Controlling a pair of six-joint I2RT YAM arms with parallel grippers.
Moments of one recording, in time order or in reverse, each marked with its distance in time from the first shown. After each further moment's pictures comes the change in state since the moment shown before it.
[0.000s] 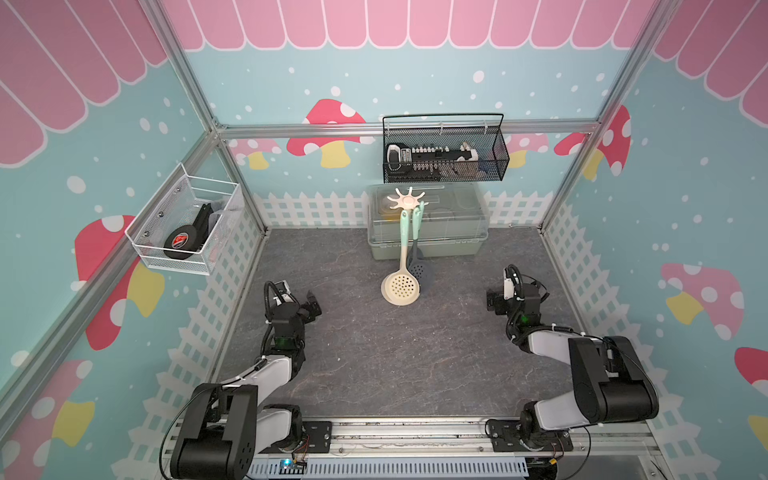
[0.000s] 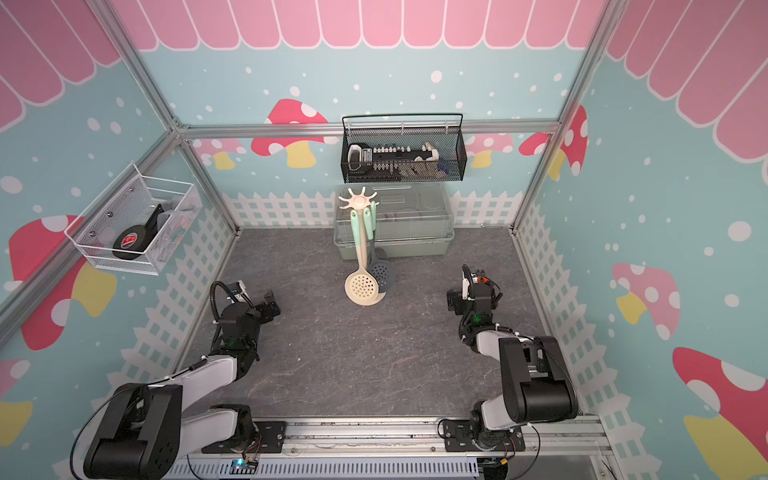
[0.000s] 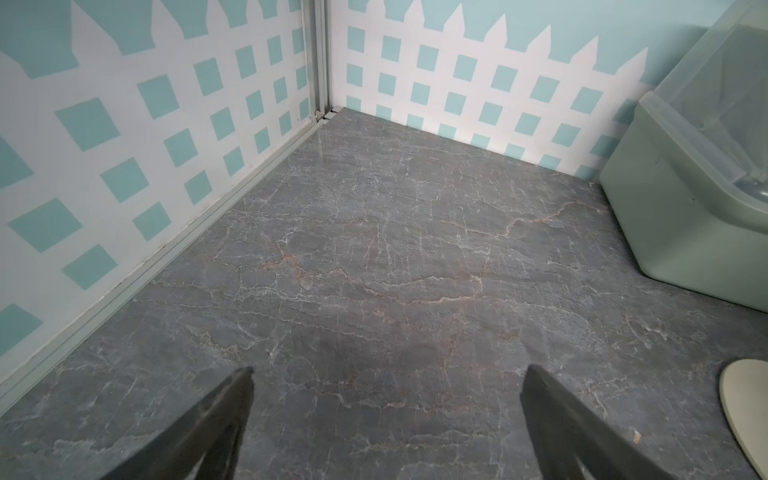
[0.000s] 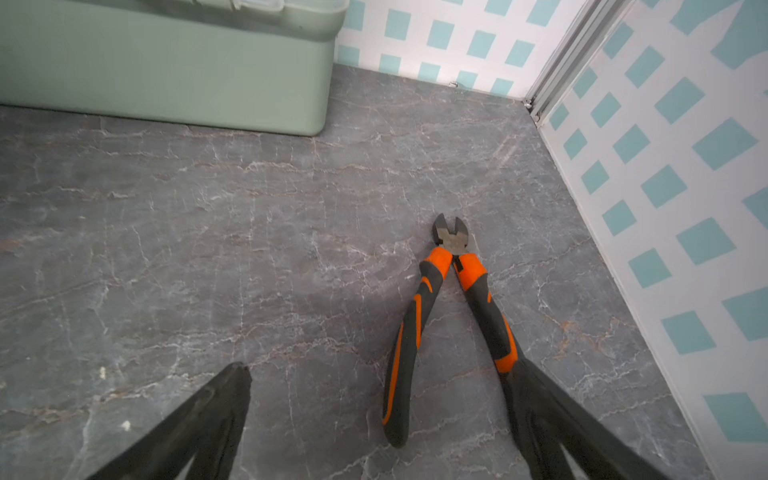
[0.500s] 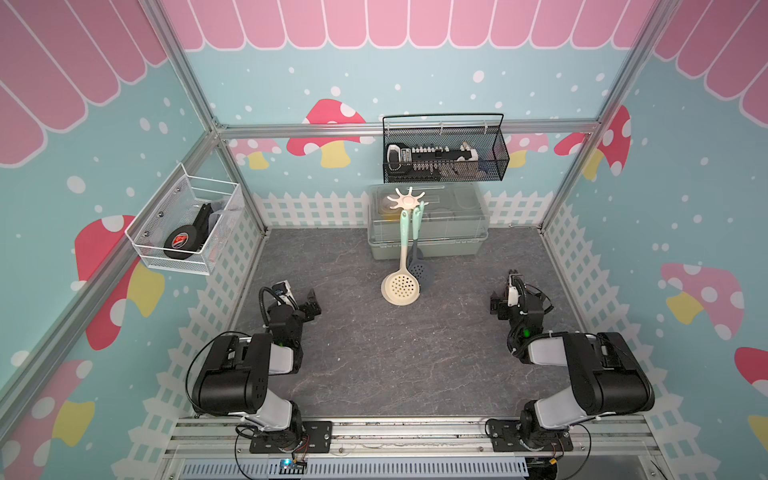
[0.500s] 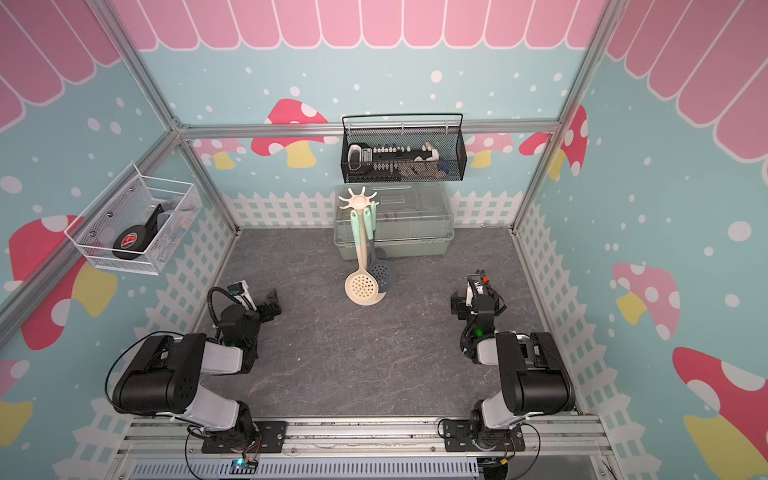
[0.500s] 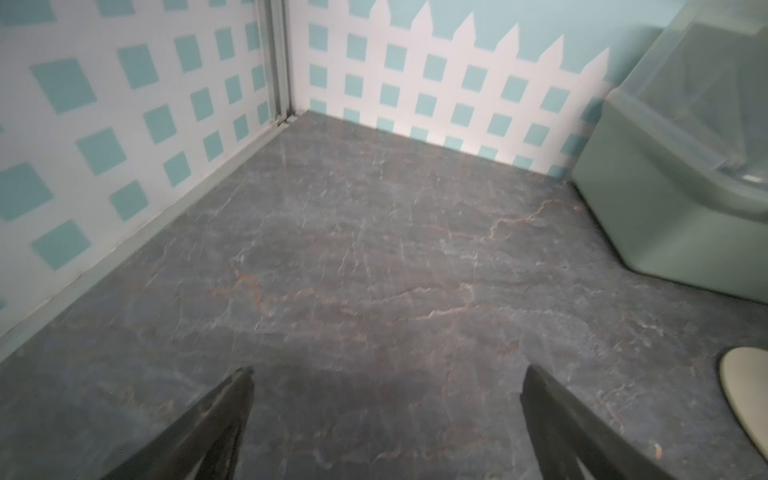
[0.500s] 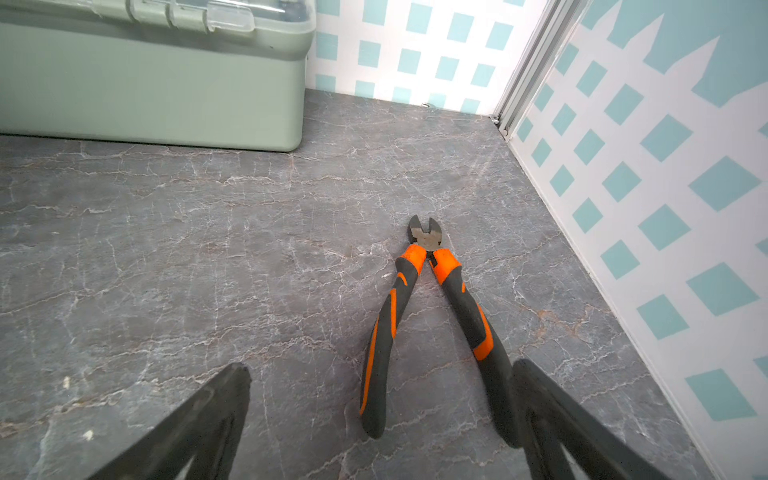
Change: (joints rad) left arm 0.097 0.304 -0.002 0.383 0.209 0.047; right arm -0.019 0.043 -0.096 0.240 0.018 0.011
